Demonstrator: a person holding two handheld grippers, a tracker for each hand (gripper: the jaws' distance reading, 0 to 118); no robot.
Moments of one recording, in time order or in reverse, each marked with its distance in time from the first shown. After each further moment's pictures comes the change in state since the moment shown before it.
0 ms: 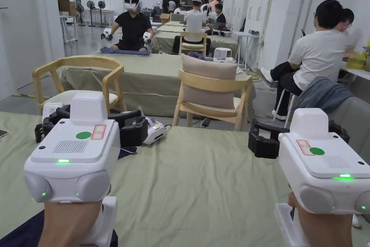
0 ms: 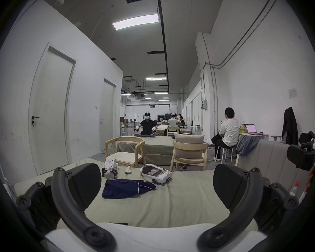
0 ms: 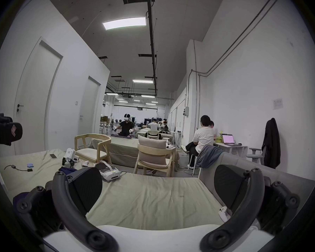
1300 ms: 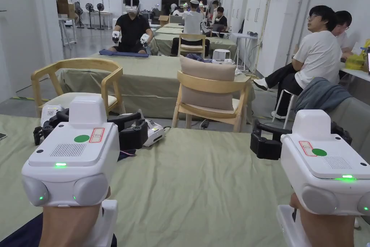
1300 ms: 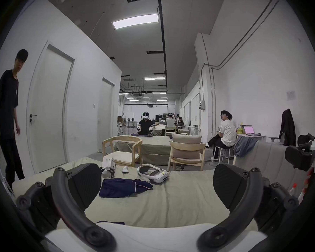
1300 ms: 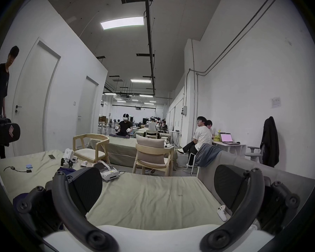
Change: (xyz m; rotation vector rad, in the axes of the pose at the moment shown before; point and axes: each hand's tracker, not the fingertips) left arm 0.001 0.000 0.001 -0.005 -0.019 0.014; right arm 0.007 0.000 0.001 -0.007 -0.015 -0.013
